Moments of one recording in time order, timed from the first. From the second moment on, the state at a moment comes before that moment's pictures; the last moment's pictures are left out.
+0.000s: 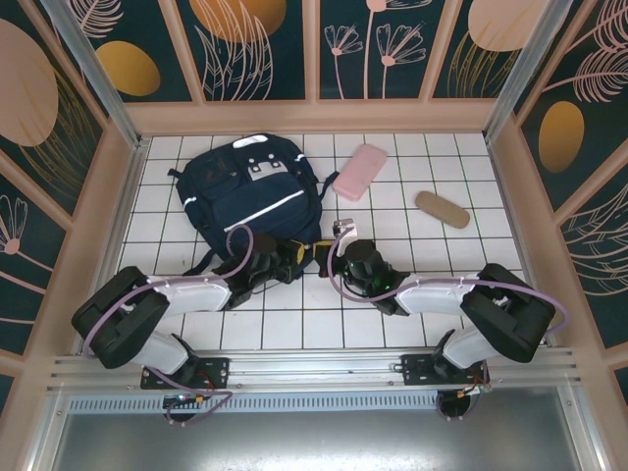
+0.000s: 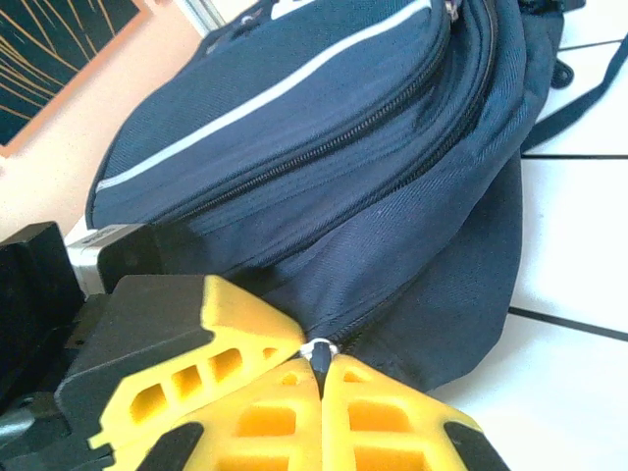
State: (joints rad) left arm -0.76 1.43 0.49 0.46 -0.01 -2.00; right arm 0.91 1.44 0.49 0.61 0.12 0.57
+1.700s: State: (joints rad) left arm -0.71 0.89 0.31 -0.01 -0.10 -1.84; right arm 0.90 1.78 0.82 0.40 -0.44 0.30
